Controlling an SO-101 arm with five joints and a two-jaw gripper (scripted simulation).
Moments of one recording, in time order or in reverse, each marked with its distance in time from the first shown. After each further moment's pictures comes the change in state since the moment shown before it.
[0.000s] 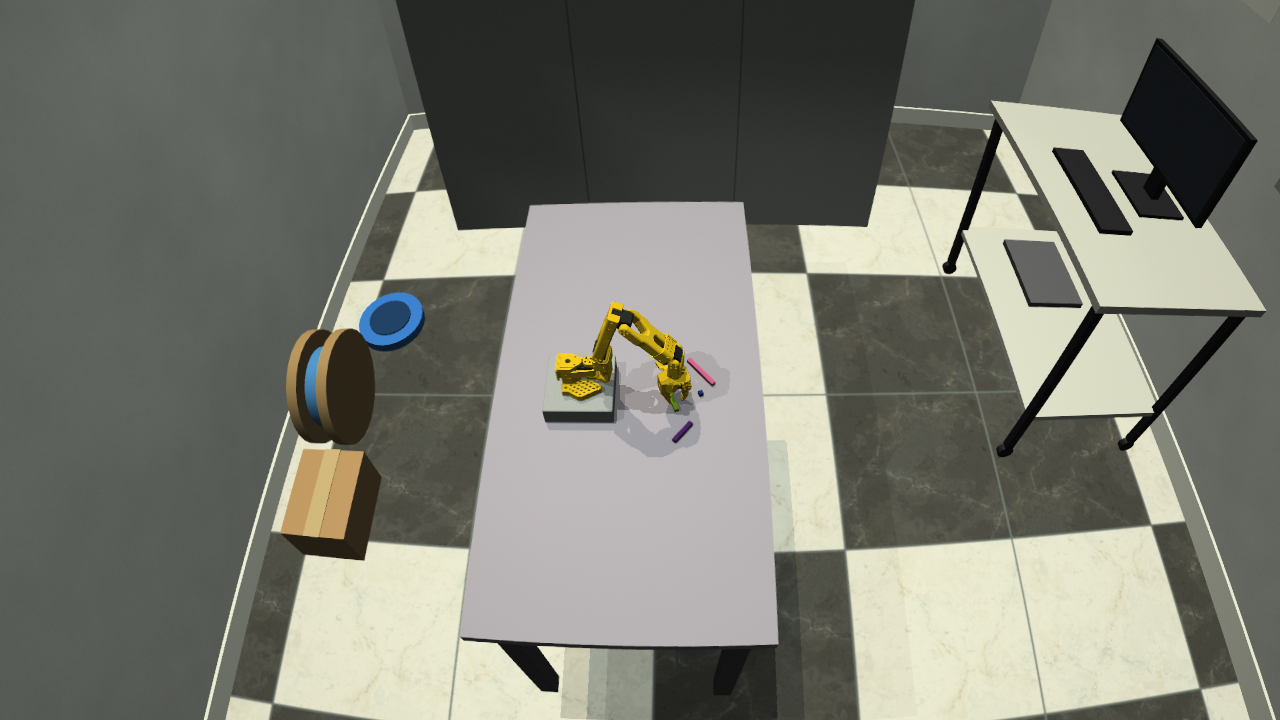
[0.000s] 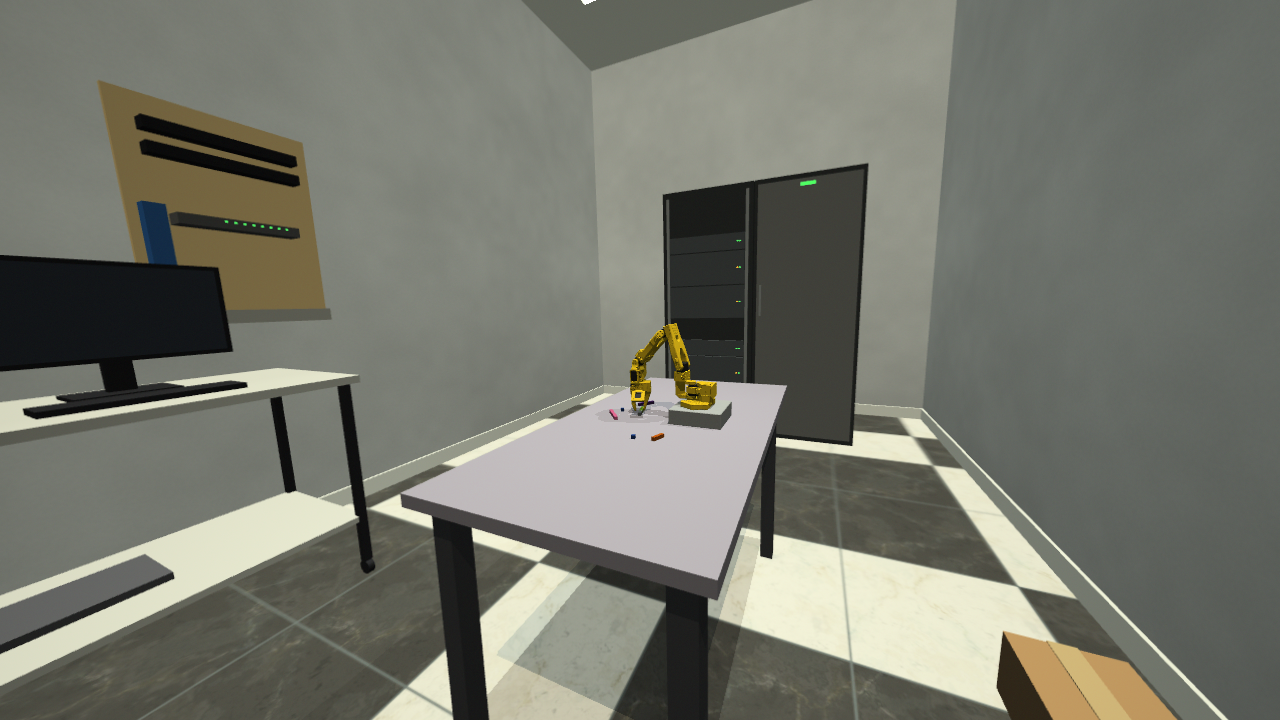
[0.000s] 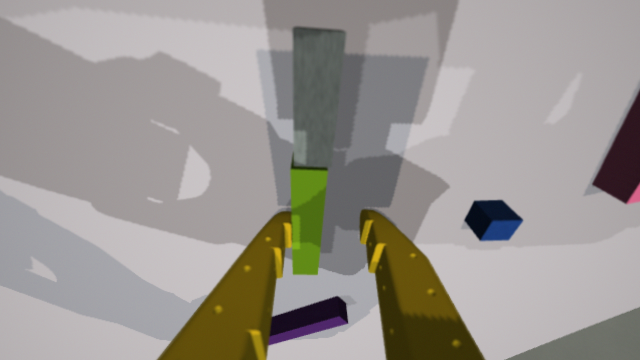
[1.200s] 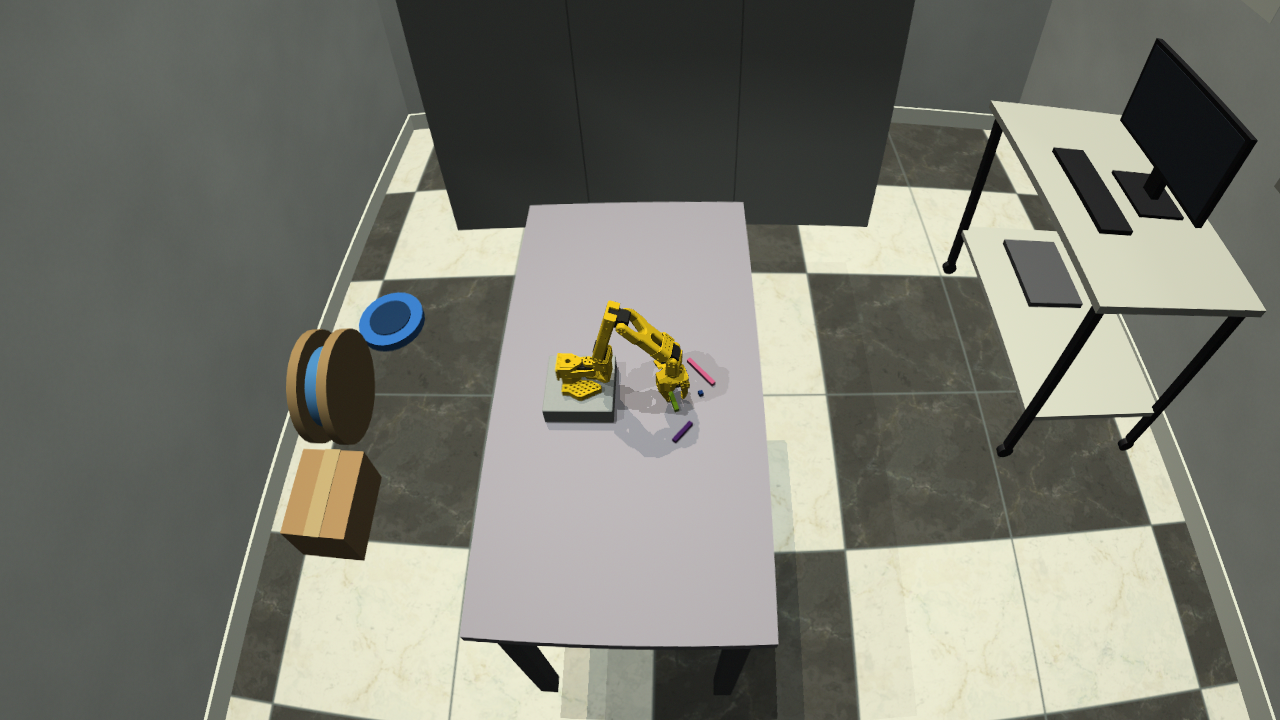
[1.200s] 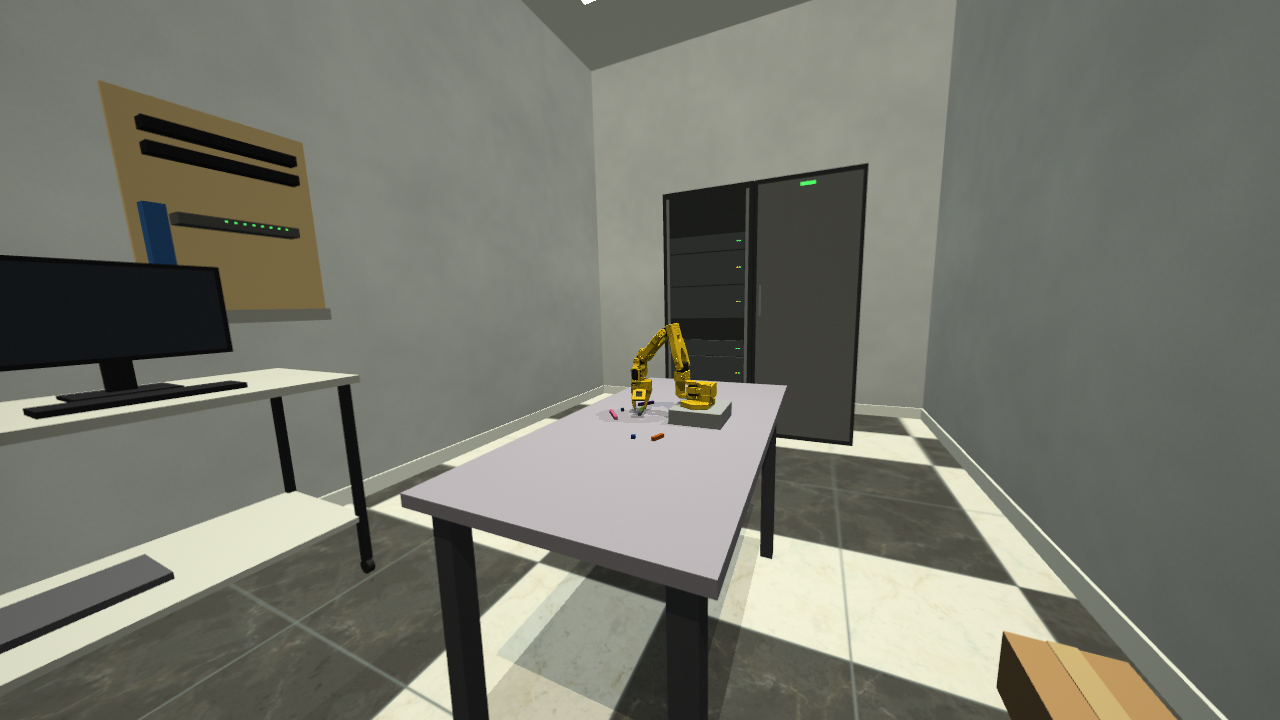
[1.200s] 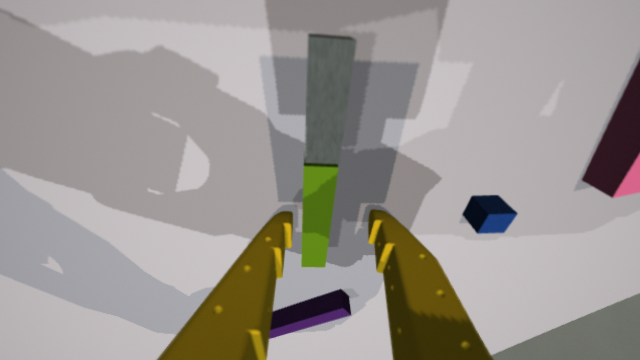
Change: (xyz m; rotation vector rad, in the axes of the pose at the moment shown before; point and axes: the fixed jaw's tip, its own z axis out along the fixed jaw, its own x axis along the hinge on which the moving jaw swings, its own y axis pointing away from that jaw) arm -0.001 0.003 -0.004 0.009 0.004 -0.003
